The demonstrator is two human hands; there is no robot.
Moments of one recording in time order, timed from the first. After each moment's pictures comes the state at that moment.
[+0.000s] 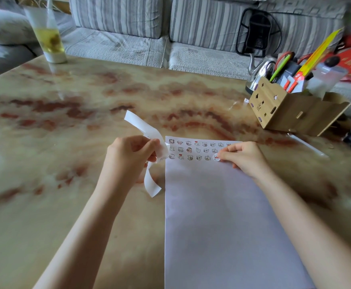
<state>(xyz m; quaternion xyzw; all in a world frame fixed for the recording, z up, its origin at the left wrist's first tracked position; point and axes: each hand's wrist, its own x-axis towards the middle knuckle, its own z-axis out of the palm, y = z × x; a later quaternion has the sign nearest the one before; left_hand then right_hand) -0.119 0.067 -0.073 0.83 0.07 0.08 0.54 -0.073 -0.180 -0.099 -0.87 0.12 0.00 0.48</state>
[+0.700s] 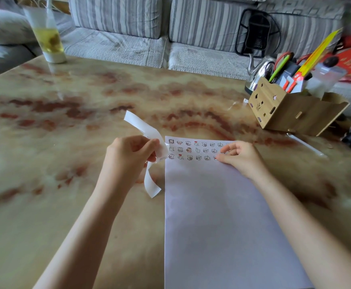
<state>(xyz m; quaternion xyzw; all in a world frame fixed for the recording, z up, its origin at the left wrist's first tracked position) -0.121 0.068 -0.074 0.83 0.07 0.08 0.55 -0.068 -0.184 -0.111 -0.88 0.10 -0.02 0.47</state>
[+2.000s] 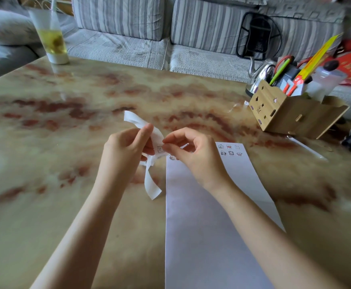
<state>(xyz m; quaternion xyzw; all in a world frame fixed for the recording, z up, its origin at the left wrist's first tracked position) -0.116 0.073 -0.072 0.77 0.04 0.13 0.62 -0.106 -0.078 -0.074 -0.80 -0.18 -0.08 0.57</state>
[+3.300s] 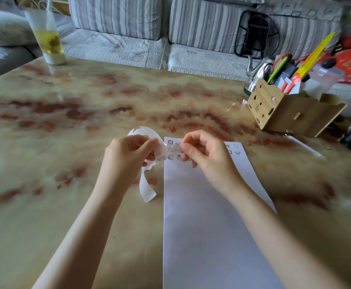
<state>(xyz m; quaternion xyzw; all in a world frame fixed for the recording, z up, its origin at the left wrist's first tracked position) -0.120 0.069 -0.076 0.81 0.06 0.09 0.58 -0.110 -0.104 -0.077 -0.78 -0.14 -0.02 0.60</state>
